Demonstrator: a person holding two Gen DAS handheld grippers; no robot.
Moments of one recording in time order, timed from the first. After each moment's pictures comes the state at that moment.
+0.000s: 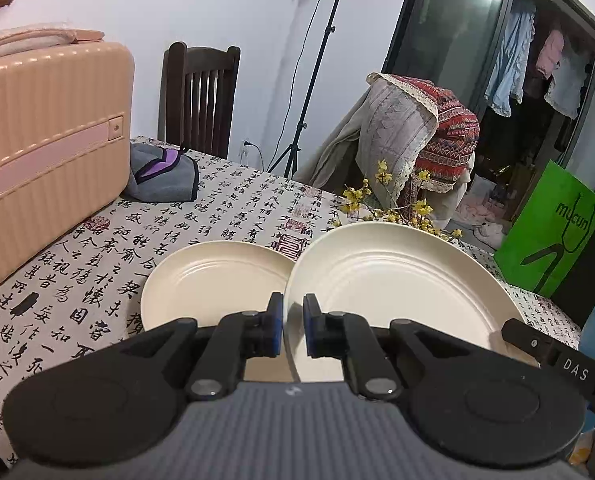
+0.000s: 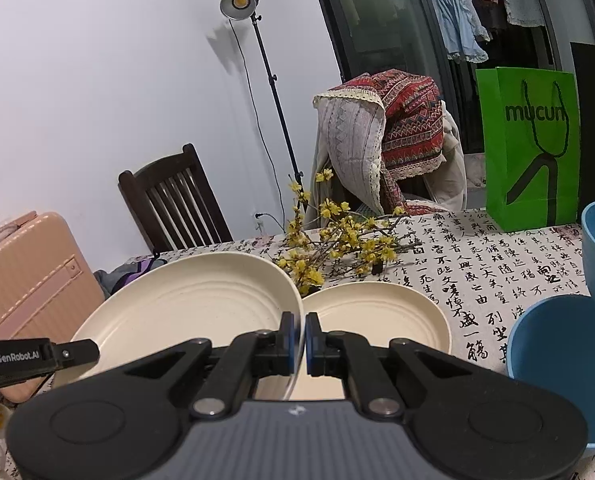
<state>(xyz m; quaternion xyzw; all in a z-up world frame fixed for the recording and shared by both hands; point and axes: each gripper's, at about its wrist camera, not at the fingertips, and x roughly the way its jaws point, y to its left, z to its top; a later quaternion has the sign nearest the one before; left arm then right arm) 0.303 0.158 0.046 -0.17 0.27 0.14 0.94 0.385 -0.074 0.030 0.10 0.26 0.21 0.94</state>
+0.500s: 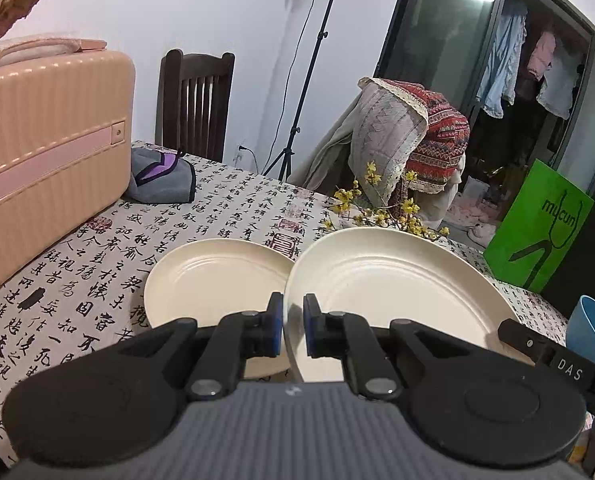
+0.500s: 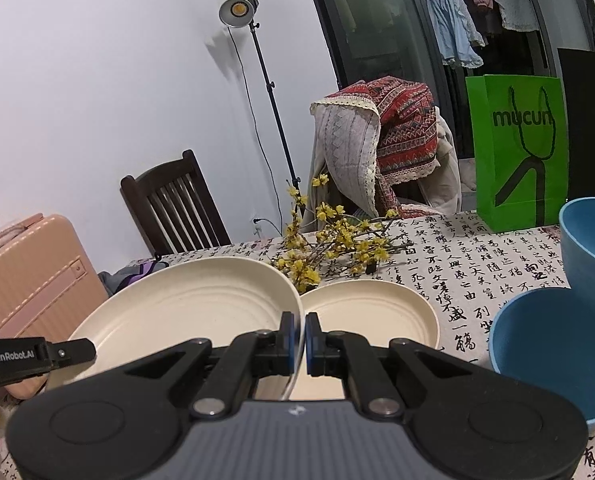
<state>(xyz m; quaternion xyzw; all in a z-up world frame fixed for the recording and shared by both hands) 0.280 0.147 0.054 -0.17 0.26 0.14 0.94 0.362 -0.085 0.034 0.10 0.26 0.21 0.94</state>
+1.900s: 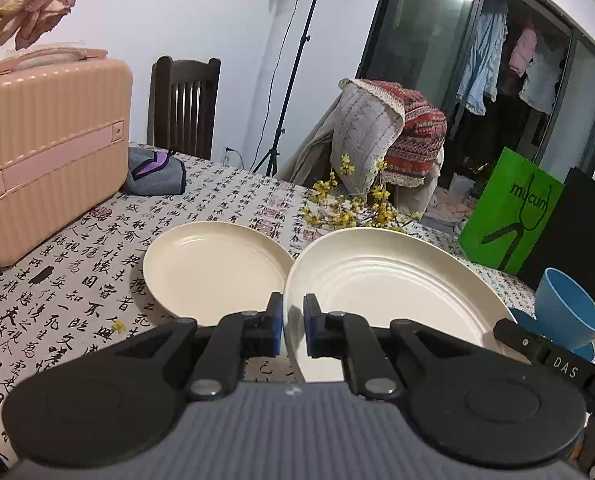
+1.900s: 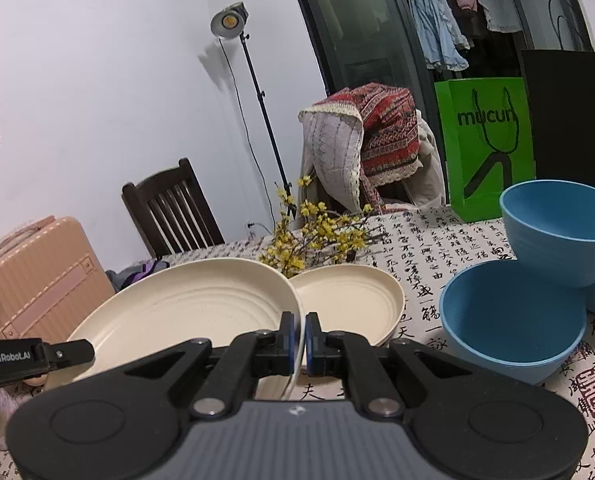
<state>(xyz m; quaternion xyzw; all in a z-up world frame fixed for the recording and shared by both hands) 0.229 0.116 0.059 -0.16 0.26 0.12 0.95 0.308 -0.123 0.034 0.11 0.25 0.20 0.94</state>
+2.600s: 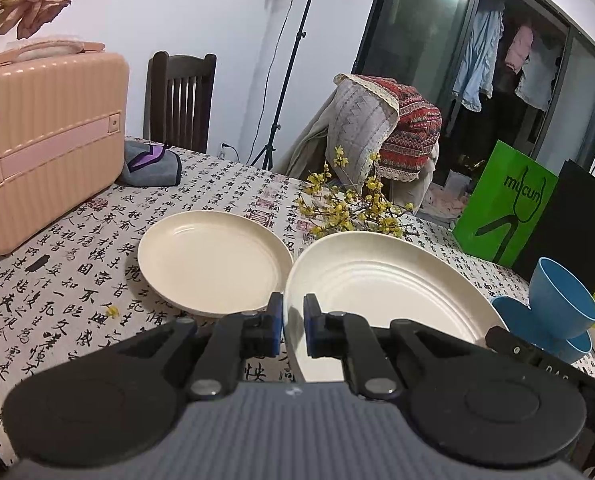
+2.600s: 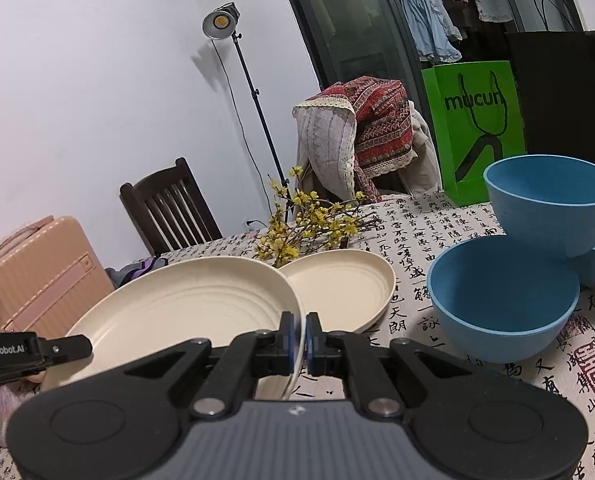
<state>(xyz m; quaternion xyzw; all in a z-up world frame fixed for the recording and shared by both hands) 0.223 0.108 0.052 -0.16 0.26 0.11 0.95 0.300 -0.134 0.018 0.13 0.25 0.20 0.94</state>
